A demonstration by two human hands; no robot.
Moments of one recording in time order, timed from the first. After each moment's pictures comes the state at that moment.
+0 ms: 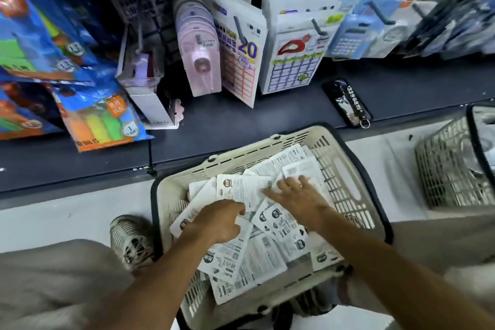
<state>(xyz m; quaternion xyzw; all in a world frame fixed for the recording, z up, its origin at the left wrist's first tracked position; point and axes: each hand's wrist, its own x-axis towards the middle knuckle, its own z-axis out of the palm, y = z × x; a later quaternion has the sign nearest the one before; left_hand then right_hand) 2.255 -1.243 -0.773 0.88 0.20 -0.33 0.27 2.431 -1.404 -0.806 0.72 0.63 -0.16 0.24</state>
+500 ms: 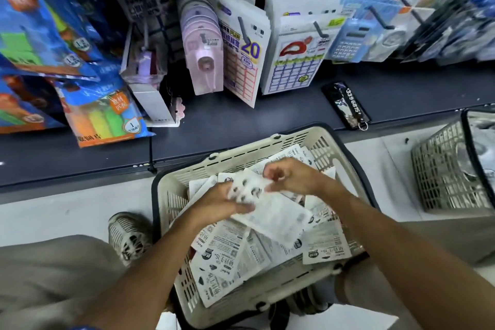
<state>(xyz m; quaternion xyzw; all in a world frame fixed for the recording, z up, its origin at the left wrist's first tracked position) 2.259 -1.230 -0.746 0.67 0.34 -0.18 0.63 2.454 -1.366 -0.743 0.70 0.45 -0.48 -0.27</state>
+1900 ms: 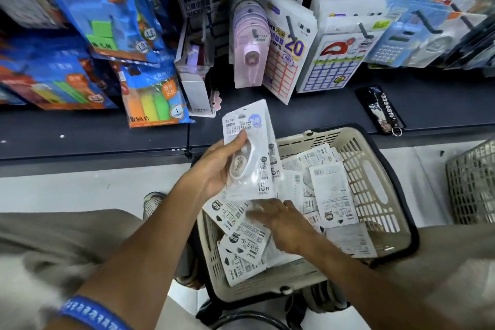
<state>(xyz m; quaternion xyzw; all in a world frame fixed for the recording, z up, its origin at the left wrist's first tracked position) 2.241 -1.183 -0.696 0.37 0.40 0.04 0.84 2.321 -1.384 -0.796 0.71 0.64 -0.30 0.01</state>
